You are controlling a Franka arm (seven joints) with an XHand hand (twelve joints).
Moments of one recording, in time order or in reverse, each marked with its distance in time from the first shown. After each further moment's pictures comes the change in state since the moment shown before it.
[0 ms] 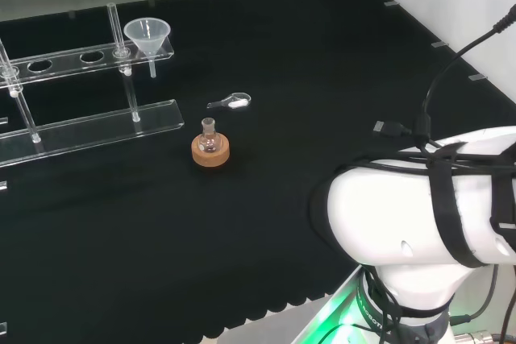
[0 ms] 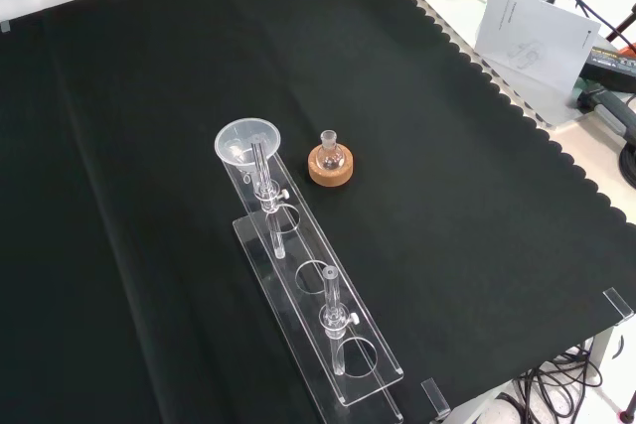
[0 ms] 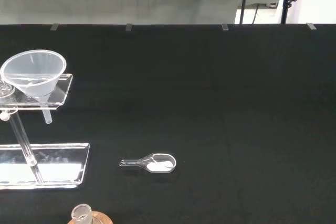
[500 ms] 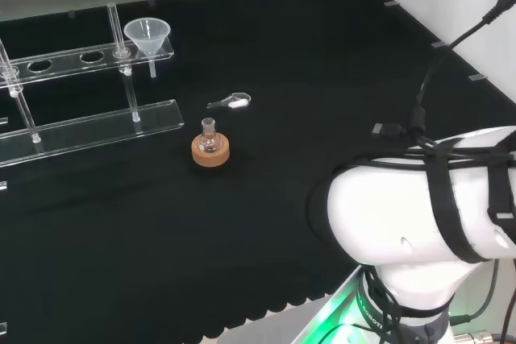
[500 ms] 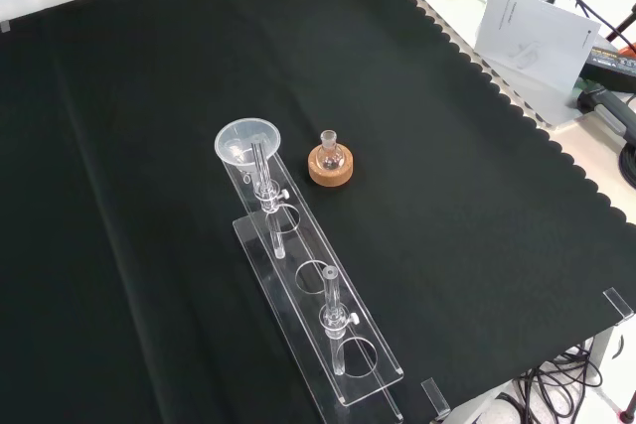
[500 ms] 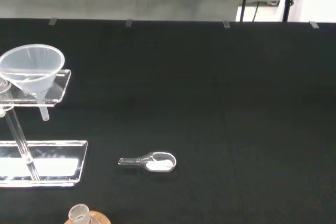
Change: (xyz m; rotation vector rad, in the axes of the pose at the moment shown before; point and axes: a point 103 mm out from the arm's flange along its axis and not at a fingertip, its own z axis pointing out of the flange) arm 0.007 0.013 0.009 0.014 -0.016 -0.002
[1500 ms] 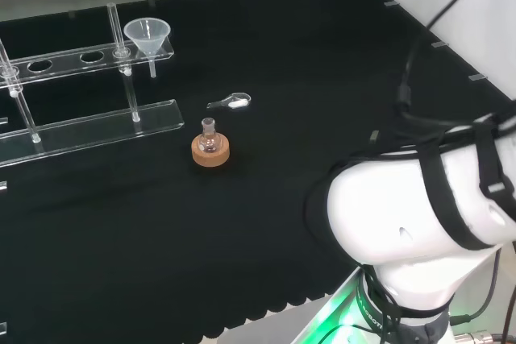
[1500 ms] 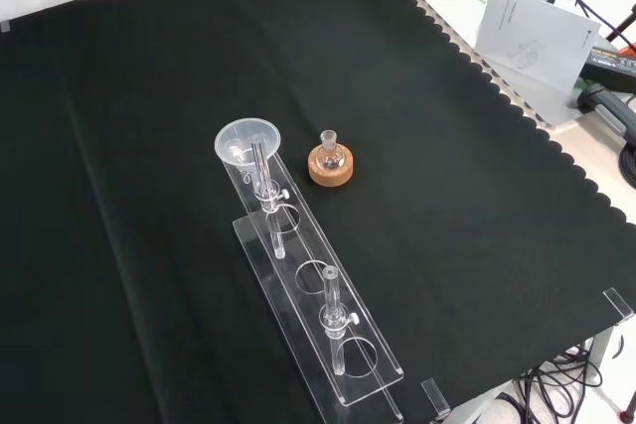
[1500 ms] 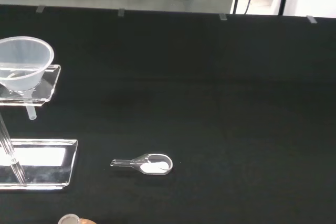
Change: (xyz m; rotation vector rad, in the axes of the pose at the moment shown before) arm 0.018 0.041 0.014 0.032 -0.043 0.012
